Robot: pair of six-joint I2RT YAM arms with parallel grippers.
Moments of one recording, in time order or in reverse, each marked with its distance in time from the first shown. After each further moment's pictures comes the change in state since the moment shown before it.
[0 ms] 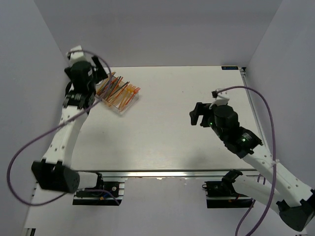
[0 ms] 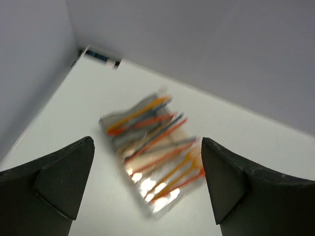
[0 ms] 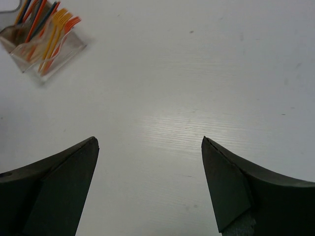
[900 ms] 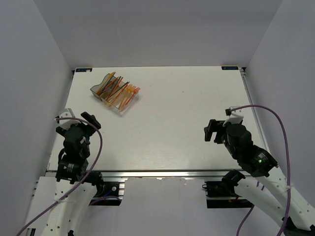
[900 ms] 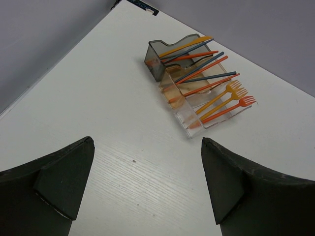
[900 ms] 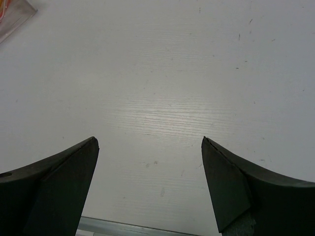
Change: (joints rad) left arm -0.022 -1.016 -0.871 -0.137 -0.071 -0.112; right arm -0.002 -0.349 -0.130 -0.286 0.143 -0.021
